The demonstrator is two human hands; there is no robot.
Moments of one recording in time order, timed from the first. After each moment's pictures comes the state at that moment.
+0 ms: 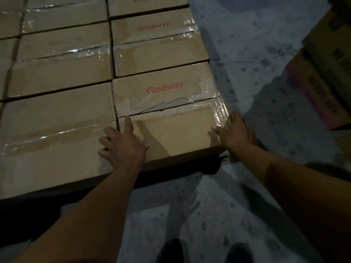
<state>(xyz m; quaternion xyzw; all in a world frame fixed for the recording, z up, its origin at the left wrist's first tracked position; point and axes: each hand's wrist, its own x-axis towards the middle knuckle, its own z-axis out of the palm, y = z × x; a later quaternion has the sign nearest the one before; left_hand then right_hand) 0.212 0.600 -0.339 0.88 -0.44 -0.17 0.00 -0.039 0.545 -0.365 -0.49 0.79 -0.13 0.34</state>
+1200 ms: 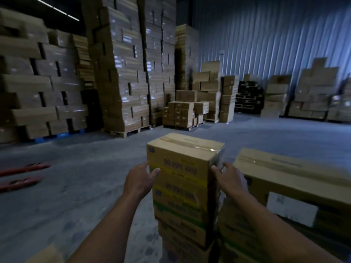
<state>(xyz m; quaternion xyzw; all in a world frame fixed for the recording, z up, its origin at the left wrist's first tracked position) -0.146 0.447 0.356 0.46 -0.80 -0.22 0.32 -0.366 0.599 0.347 -0.34 0.82 -0.46 0.06</state>
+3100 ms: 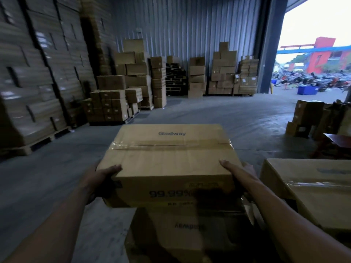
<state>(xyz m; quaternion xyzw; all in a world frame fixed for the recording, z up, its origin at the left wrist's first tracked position) -0.389 -0.108 0.357 0.33 -0.65 -0.66 0.19 -0.588 0.250 0.326 0.01 0.74 -0.66 0.13</state>
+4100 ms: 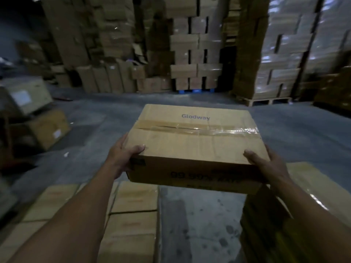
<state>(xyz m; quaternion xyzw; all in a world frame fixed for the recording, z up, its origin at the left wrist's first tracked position) 0.011 0.259 0.332 0.62 -0.38 -0.40 0.55 -0.405 0.200 0.305 -0.51 0.58 -0.48 0.41</state>
